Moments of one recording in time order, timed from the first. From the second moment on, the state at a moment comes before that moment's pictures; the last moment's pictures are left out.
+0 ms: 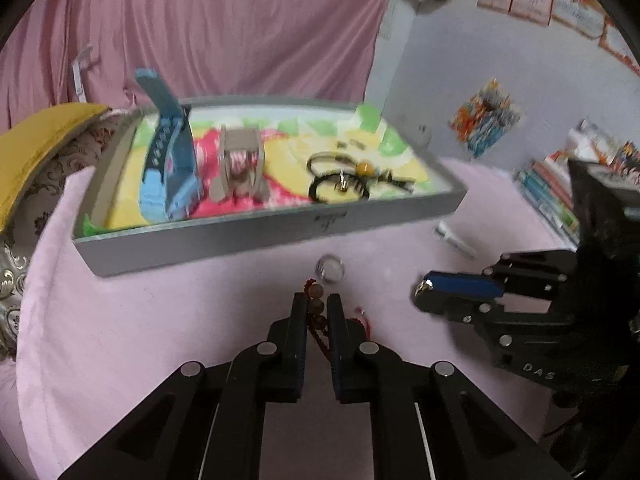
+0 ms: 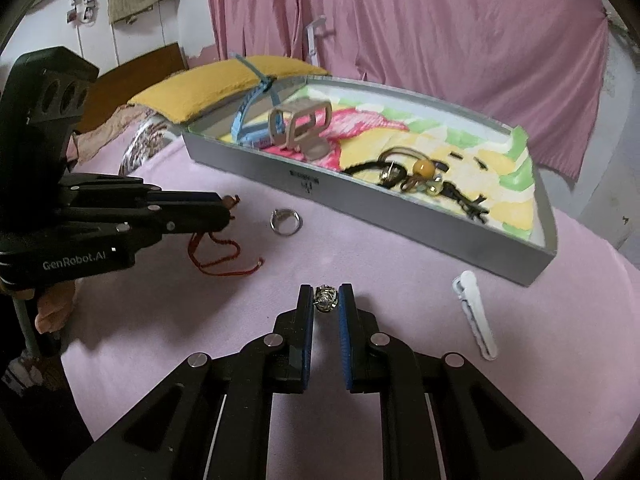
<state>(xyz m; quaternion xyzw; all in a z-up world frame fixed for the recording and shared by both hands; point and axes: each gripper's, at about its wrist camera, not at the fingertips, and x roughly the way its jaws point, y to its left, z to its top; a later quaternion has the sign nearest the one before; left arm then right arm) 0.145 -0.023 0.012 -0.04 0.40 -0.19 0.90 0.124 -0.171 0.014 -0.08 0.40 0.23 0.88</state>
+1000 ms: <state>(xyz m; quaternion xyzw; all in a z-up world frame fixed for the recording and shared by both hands) 0.184 -0.044 0.083 -0.07 0.14 -0.09 0.98 0.161 -0.207 0.093 0.01 0.14 0.11 0.98</state>
